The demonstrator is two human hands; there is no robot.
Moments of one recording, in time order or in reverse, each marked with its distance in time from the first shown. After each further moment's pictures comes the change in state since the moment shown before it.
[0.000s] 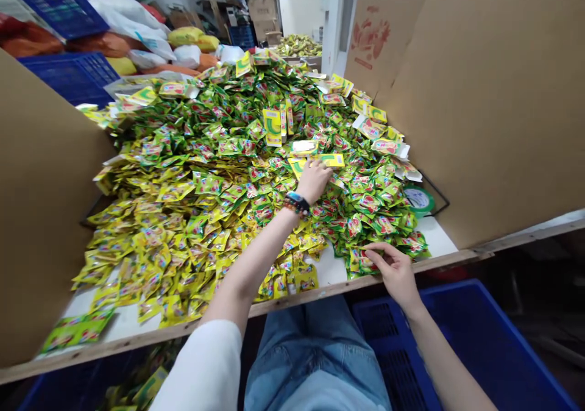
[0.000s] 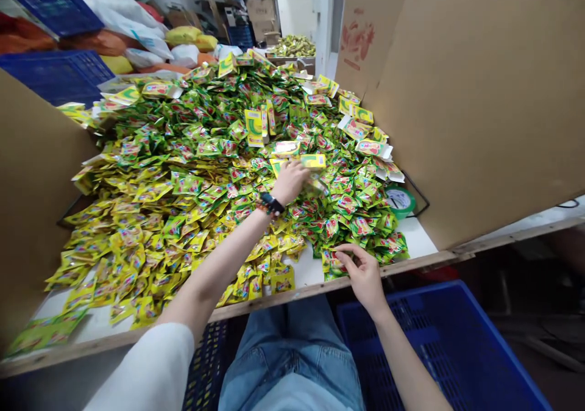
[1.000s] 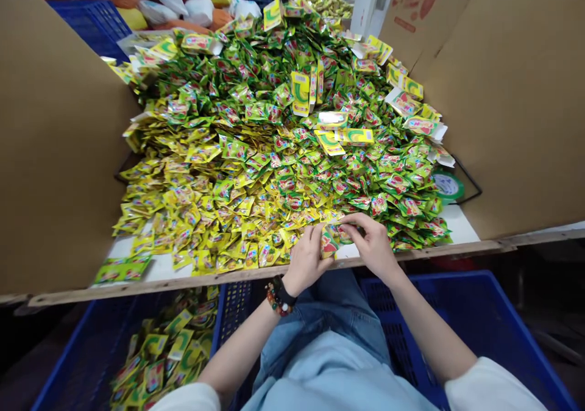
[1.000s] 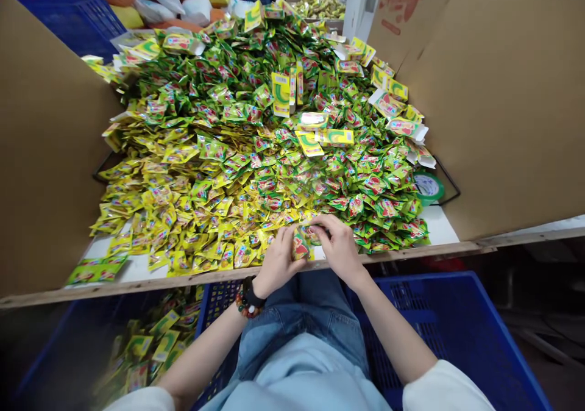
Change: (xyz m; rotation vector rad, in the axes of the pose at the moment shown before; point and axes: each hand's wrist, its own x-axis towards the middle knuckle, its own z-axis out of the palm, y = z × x) left_hand -0.251 0.069 0.014 -0.403 -0.002 -0.396; right_hand -0.004 -0.035 0.076 -0.206 -0.288 -0.238
